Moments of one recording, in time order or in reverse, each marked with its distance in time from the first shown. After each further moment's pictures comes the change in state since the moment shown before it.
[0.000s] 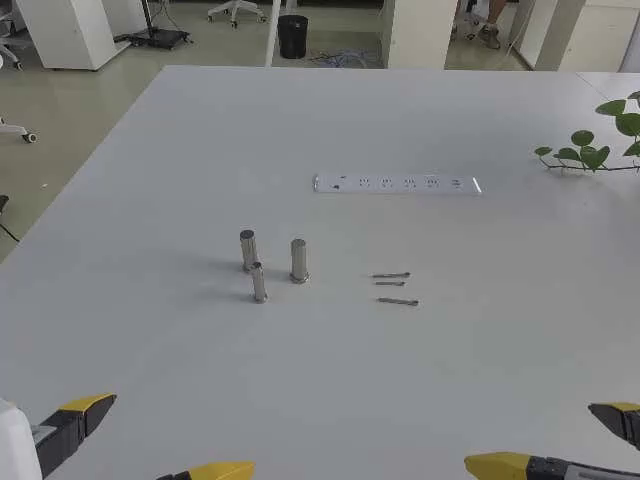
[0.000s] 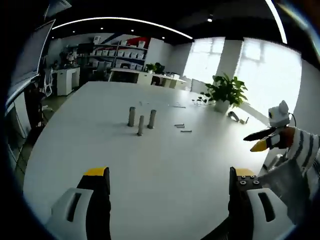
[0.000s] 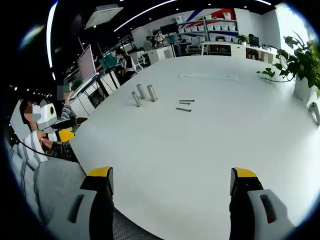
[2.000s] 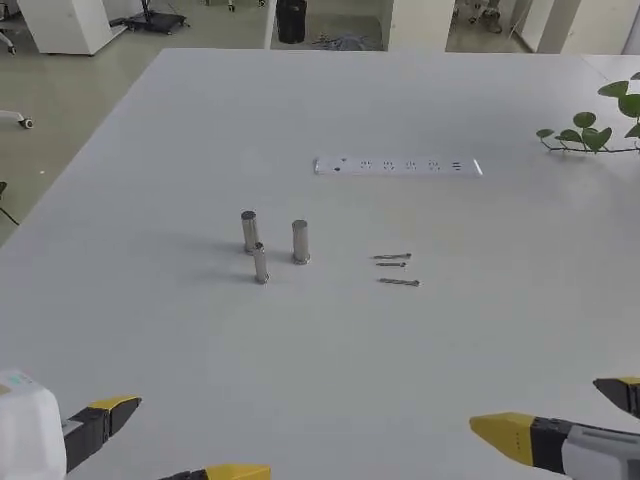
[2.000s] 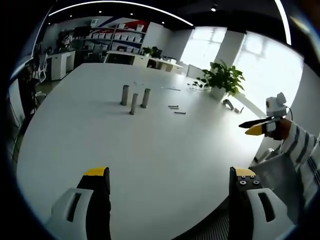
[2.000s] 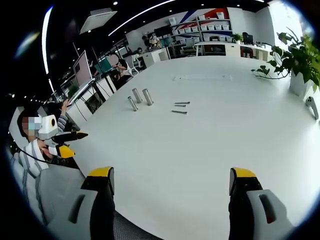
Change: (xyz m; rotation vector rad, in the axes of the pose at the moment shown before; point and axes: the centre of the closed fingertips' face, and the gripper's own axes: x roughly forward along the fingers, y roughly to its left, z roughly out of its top) left arm -0.005 0.002 0.011 0.030 -0.043 0.017; right arm 0.000 0.002 0.003 -0.005 0.009 0.014
